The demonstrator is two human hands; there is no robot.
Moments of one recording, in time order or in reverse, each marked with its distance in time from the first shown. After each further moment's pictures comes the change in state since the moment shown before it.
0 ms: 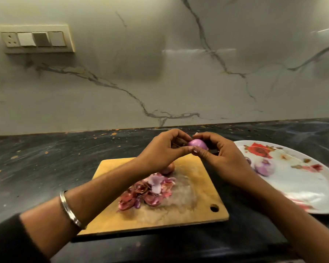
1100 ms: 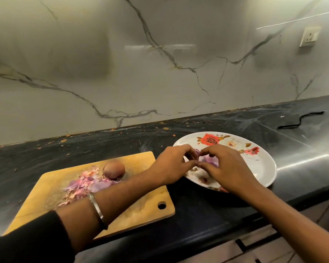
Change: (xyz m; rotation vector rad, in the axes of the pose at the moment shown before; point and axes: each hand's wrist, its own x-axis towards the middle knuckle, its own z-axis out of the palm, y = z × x) left_hand 0.056 0.008 0.146 0.286 -0.214 0.110; right_hand -0.062 0.064 -0.099 -0.641 0.129 0.141
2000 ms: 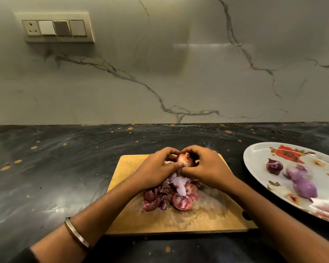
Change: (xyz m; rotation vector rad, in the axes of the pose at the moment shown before) left_hand -0.141 -0.118 -0.126 -0.133 0.180 -0.343; right_hand 0.061 -0.168 0.129 0.331 -0.309 -0.150
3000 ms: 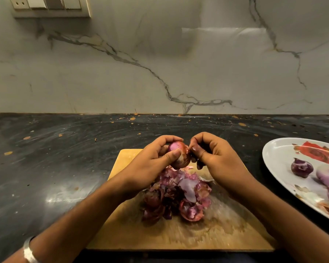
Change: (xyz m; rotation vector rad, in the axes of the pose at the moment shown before) left_hand -0.013 -0.003 -0.016 -0.525 -0.010 -0.026; right_hand 0.005 -0.015 0.007 0.576 0.007 0.020
